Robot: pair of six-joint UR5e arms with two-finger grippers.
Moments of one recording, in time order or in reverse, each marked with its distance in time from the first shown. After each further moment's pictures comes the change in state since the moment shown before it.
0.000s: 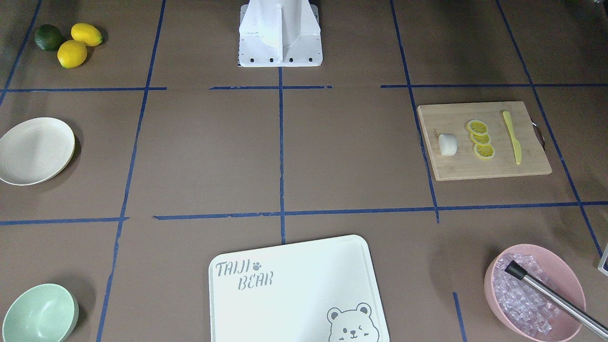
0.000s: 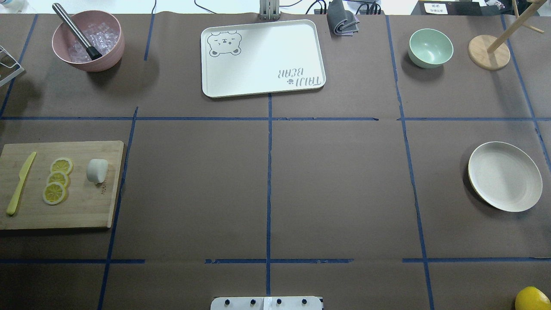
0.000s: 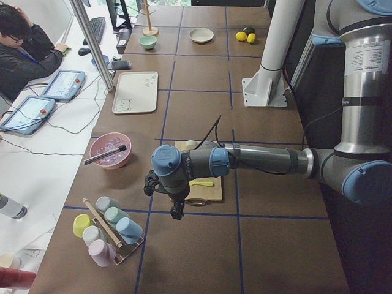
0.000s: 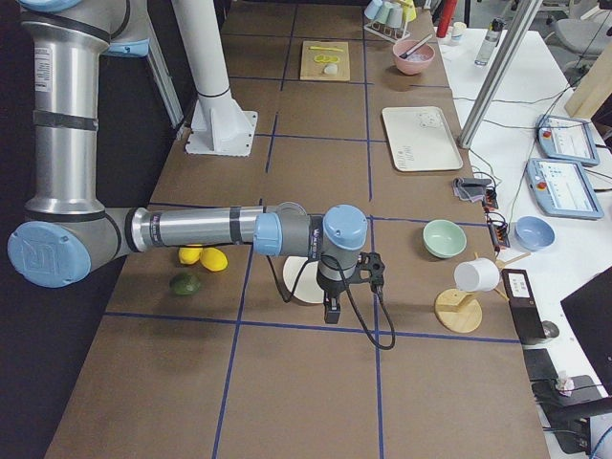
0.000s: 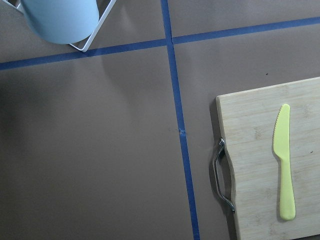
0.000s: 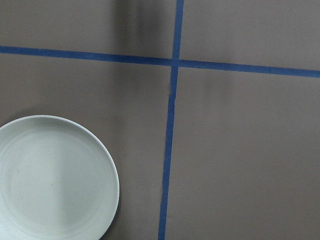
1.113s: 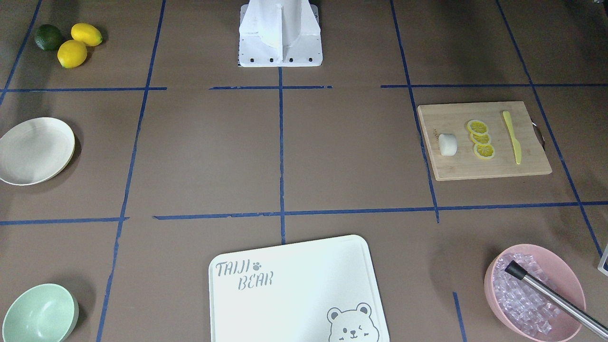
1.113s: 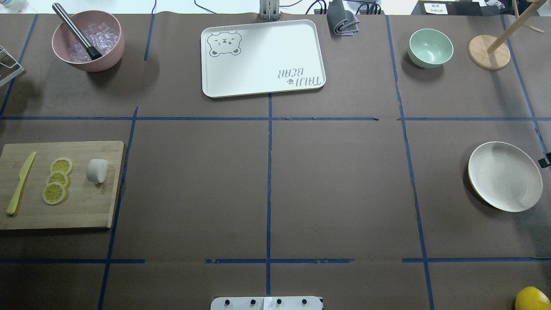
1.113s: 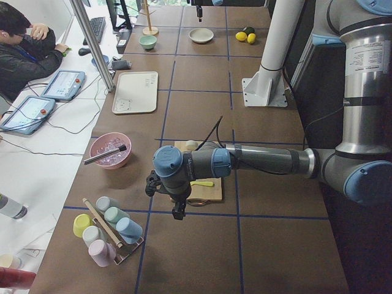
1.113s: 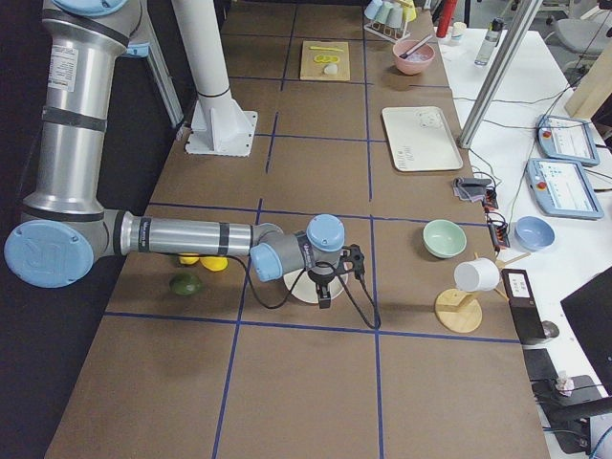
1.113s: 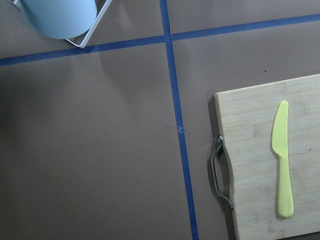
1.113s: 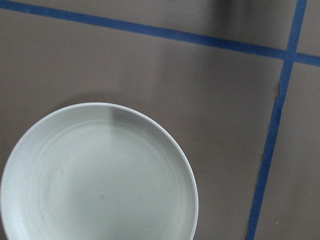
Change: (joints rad) left arm 0.000 0.009 -0.003 -0.003 -0.006 -0.001; right arm -0.278 -0.102 -0.134 0.593 0.037 0.337
